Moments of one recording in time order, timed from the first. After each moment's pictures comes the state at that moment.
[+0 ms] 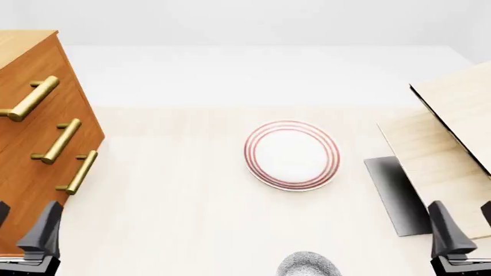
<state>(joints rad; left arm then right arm) 0.00 0.00 0.00 0.00 0.00 0.00 0.00 0.00 0.00 0.00</state>
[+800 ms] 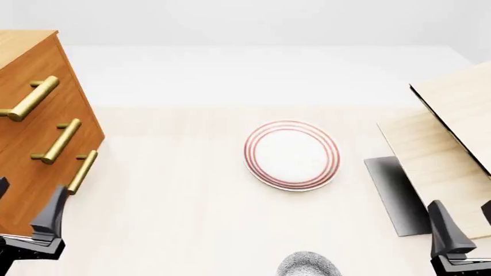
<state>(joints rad) -0.02 0.22 -0.09 -0.09 0.25 0.00 0.01 0.00 0.00 0.00</state>
